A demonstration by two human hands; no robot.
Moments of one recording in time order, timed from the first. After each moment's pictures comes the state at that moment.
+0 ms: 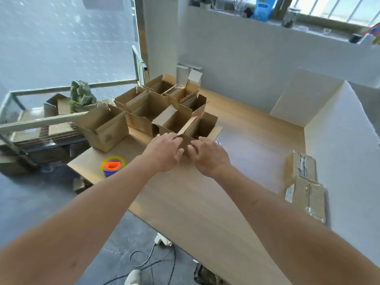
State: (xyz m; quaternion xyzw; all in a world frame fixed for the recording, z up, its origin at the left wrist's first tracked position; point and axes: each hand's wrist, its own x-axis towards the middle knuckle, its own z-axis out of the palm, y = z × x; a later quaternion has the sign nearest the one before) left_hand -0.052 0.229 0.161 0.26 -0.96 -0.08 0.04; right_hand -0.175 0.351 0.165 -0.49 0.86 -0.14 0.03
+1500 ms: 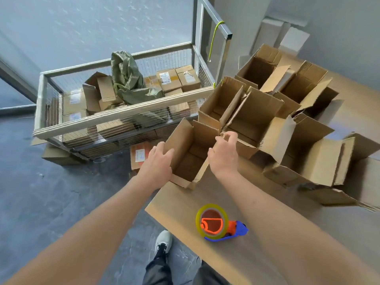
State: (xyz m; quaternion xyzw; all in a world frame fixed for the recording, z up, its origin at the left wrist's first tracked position) left_hand 0.102 -0.288 0.006 0.41 -0.89 -0.18 -0.13; right_hand -0.073 -0.189 0.019 -0.31 0.91 -0.22 0.17
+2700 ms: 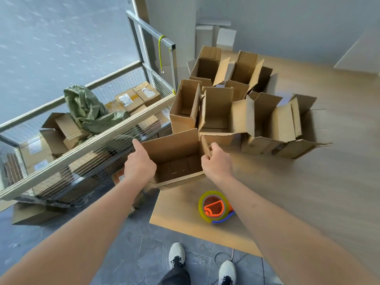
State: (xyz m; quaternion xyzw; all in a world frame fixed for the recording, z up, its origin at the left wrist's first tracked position) left_hand 0.106 -0.302 0.054 0.52 -0.80 -0.29 -0.06; right_hand -0.020 -0.132 0.033 -0.13 0.93 -0.29 0.20
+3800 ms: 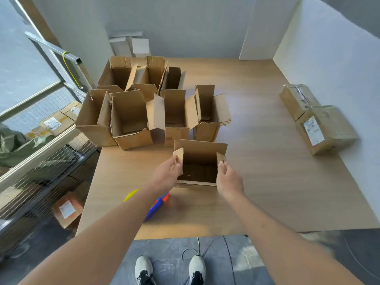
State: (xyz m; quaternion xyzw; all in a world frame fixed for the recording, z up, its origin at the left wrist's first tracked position) left_hand -0.020 -0.004 0.022 0.25 -0.83 -0.48 -0.13; right_hand -0.074 0.192 -0.005 0.10 0.91 -0.36 0.16
